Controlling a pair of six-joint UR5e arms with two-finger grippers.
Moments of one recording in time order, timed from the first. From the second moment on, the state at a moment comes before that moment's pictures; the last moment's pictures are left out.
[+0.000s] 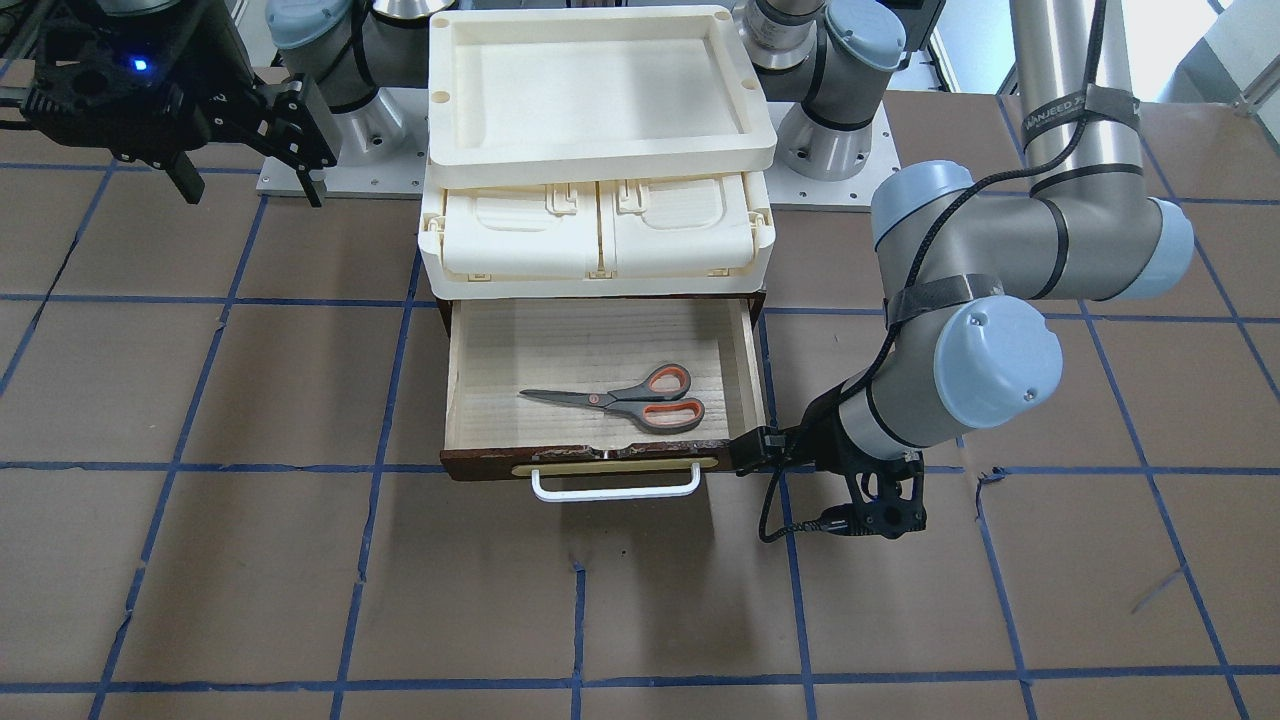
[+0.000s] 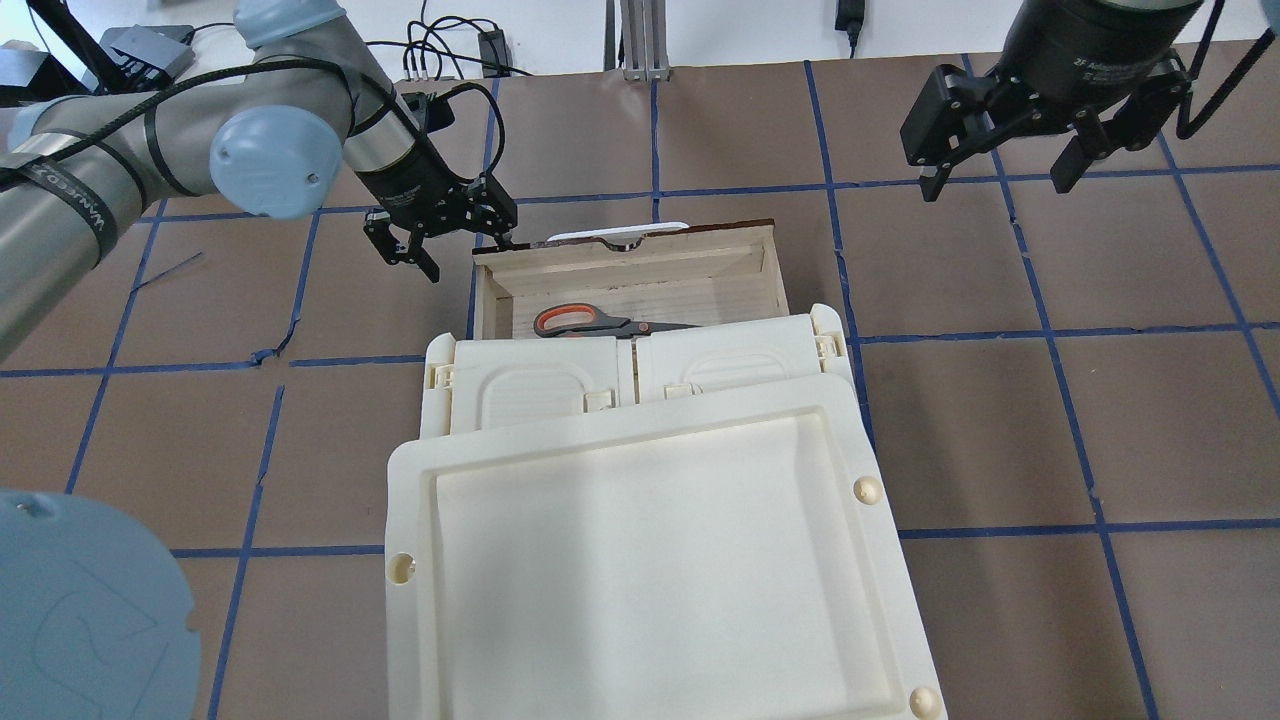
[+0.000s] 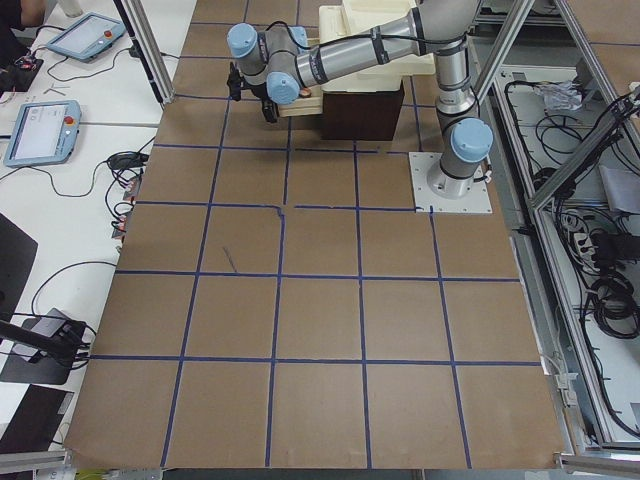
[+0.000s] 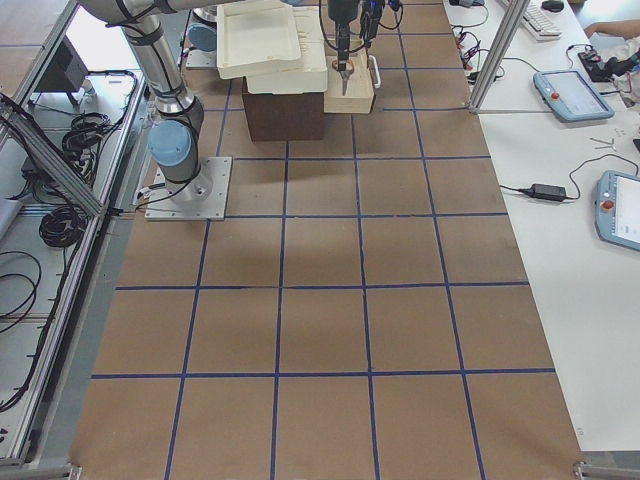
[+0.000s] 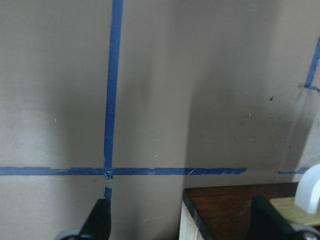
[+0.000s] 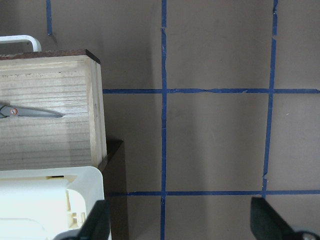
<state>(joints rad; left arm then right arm) -1.54 -1.98 -1.54 -1.38 1.35 -0.08 1.56 -1.60 1.45 -1.44 -1.58 -0.04</state>
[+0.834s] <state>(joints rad) -1.54 -1.96 -1.54 -1.52 1.30 -0.13 1.56 -1.60 1.46 -1.45 -1.58 -0.10</state>
